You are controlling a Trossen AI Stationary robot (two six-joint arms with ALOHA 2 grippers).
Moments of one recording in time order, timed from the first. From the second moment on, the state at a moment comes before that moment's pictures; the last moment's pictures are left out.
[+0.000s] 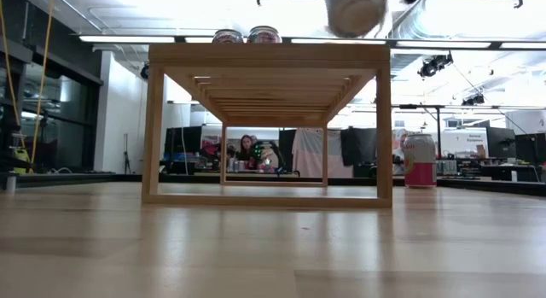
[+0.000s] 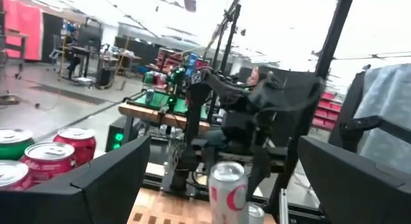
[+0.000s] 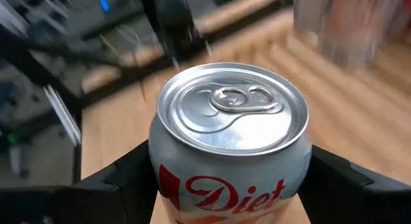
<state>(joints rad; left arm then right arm) 0.07 0.72 0.79 0.12 0.05 -0.26 0.41 1.30 1.15 -0.42 0.55 0.67</state>
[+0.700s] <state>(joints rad) 0.07 0.92 0.77 0.44 -0.22 -0.35 0.03 1.41 1.03 0.19 0.28 0.09</state>
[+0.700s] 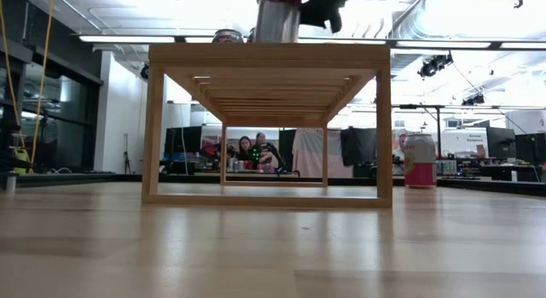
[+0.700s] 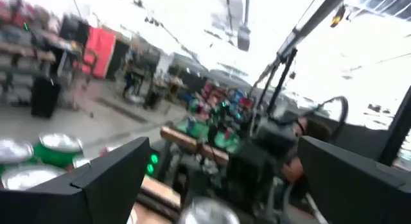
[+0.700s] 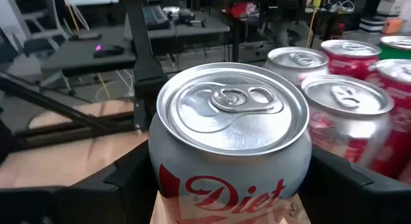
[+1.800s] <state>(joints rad) 0.07 0.81 0.77 0.50 -0.35 -0.13 0.03 1.53 1.12 0.13 0.49 -0.04</state>
